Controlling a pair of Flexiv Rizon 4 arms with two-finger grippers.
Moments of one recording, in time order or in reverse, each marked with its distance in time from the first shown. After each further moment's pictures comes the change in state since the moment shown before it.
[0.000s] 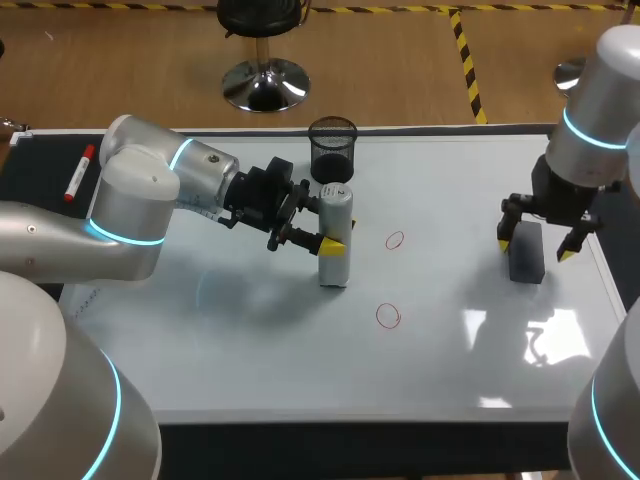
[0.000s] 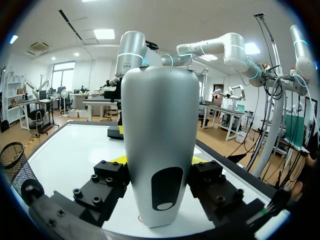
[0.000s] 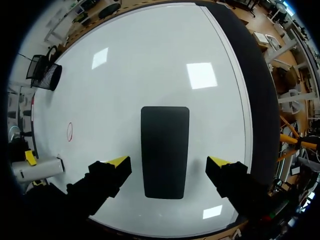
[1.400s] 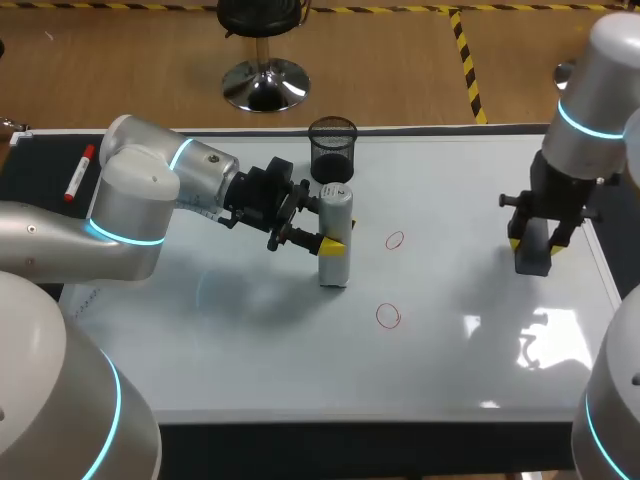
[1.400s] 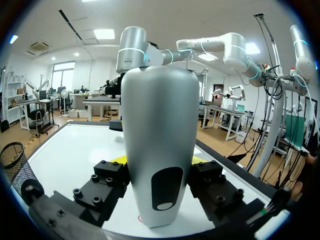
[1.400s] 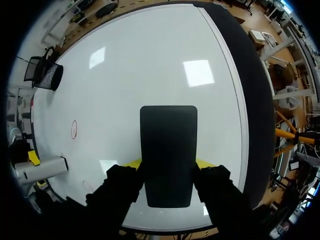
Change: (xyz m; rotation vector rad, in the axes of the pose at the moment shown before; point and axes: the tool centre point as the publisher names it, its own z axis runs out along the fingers) left arm 0.000 0.000 0.000 0.000 0.000 0.000; right arm 0.007 -0.009 -0.018 0.021 -0.018 0.020
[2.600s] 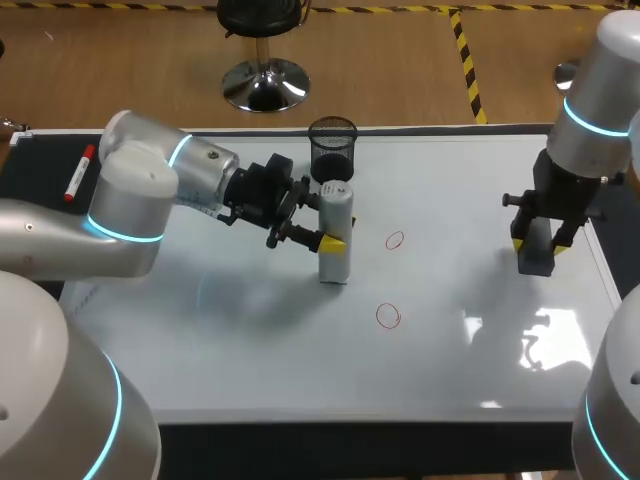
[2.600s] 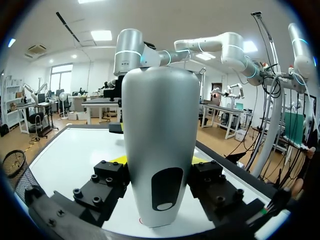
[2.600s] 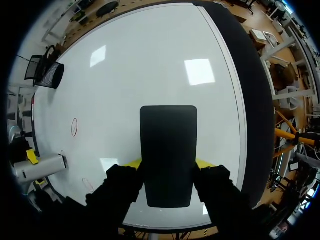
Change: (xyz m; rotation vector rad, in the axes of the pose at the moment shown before) left arm 0.003 -0.012 -0.002 -0.001 0.010 0.033; right arm -0.004 -0.001 -0.002 0.010 0.005 -0.006
